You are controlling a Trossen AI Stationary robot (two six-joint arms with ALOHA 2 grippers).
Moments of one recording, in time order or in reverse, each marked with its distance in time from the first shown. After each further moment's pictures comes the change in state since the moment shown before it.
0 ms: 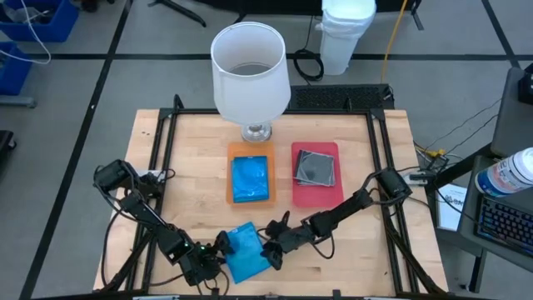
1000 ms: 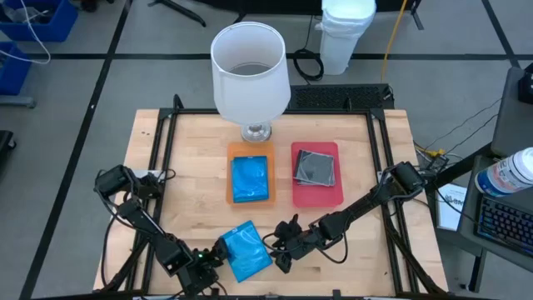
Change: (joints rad) left arm -0.075 0.007 0.149 -0.200 -0.055 0.004; right arm 0.066 -0.201 -0.006 -0.311 0.122 0.012
